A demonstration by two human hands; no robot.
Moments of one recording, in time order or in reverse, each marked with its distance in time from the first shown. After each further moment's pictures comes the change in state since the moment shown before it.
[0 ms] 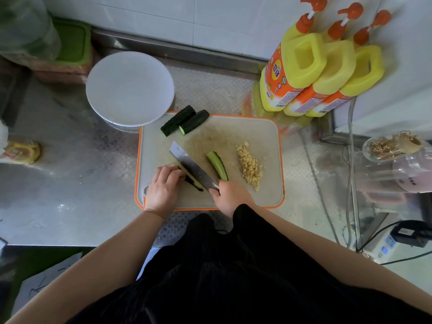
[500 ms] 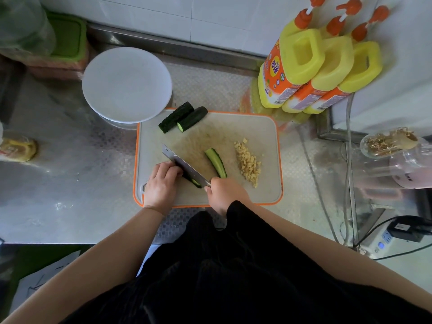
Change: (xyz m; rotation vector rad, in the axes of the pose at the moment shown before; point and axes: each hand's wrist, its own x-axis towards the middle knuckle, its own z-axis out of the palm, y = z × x) left_hand 0.002 0.001 0.002 0.015 0.003 -0.067; right_hand -0.009 -0.014 -0.004 -0.088 -0.008 -0.046
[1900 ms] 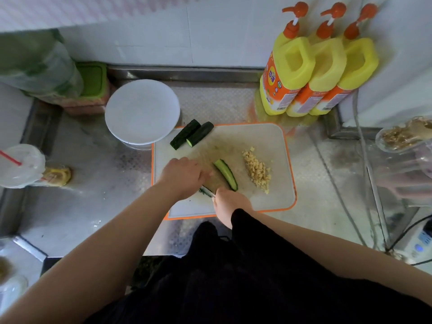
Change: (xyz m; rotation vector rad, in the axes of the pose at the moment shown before) left_hand 0.093 0.067 -0.065 0.526 -0.779 0.174; right_hand 0.015 0.001 0.030 -0.102 0.099 -0.030
